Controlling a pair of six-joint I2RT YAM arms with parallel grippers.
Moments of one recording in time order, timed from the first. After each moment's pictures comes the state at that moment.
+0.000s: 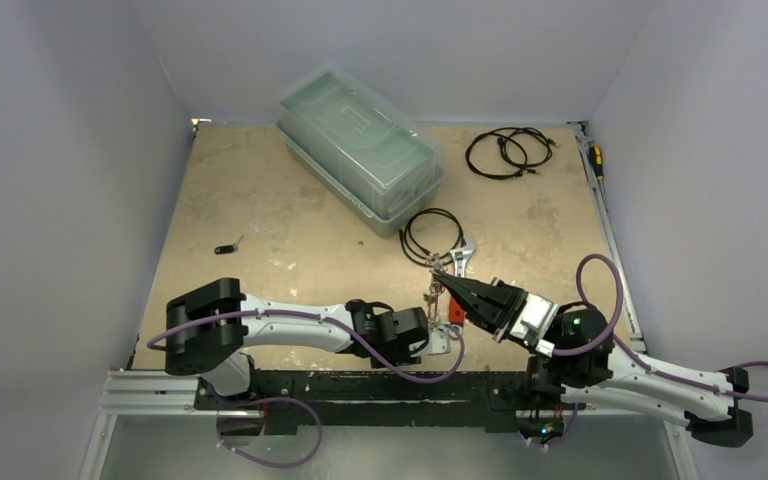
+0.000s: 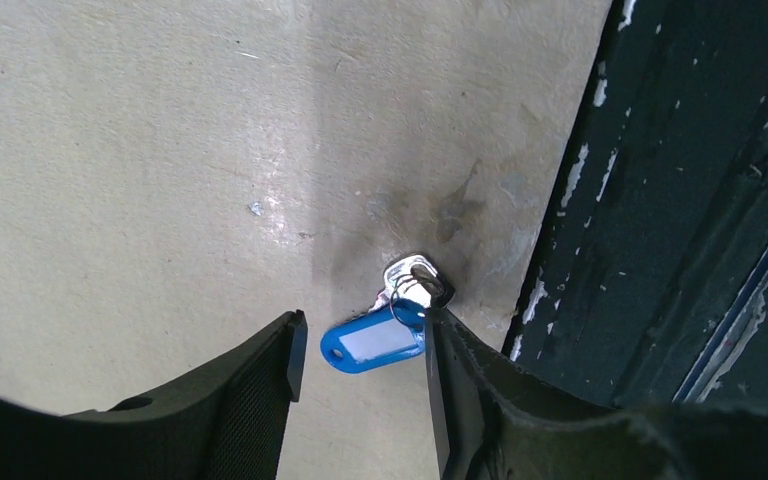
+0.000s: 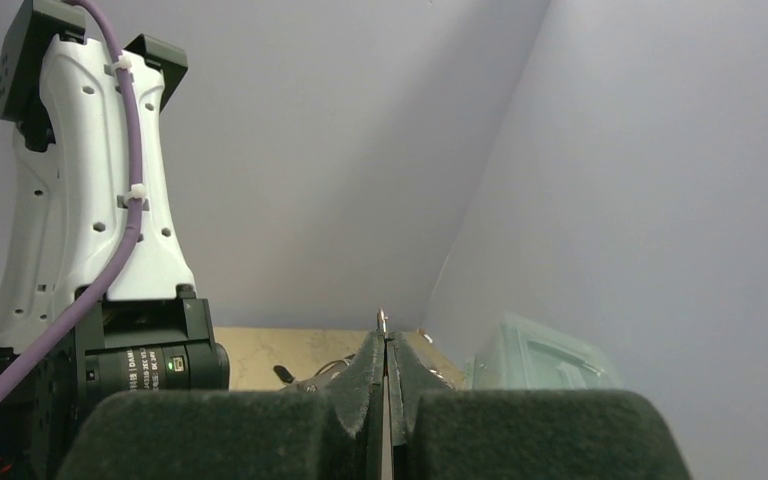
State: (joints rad) left arm -1.35 1.61 0.93 -0.49 -0.16 0.15; right arm 1.26 0.40 0.43 0.48 0.09 -0.42
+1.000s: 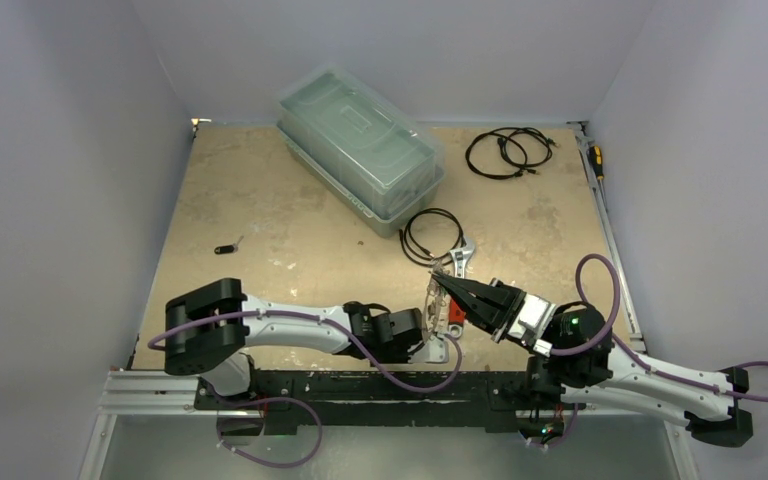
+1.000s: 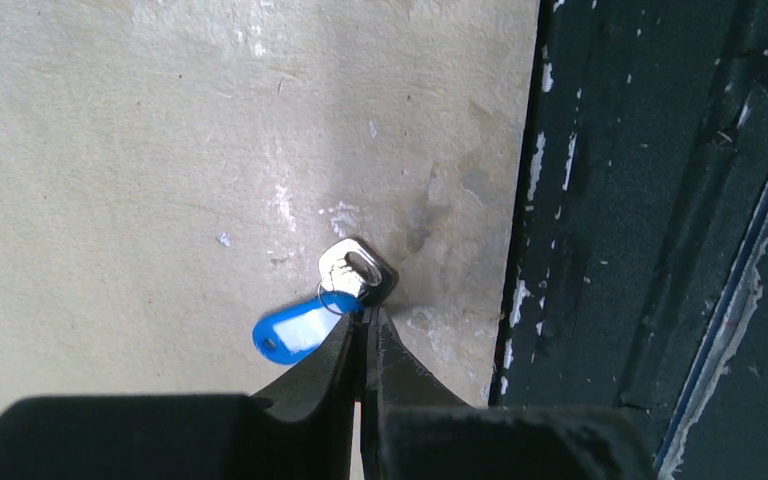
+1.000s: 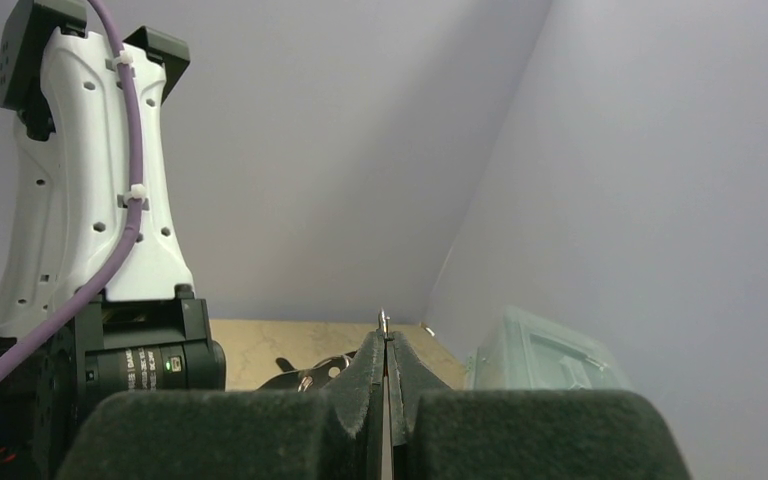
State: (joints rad) left arm -1.34 1.62 0.89 -0.43 -0.09 0.27; right arm 1.26 0.40 0.43 0.47 0.09 -0.42
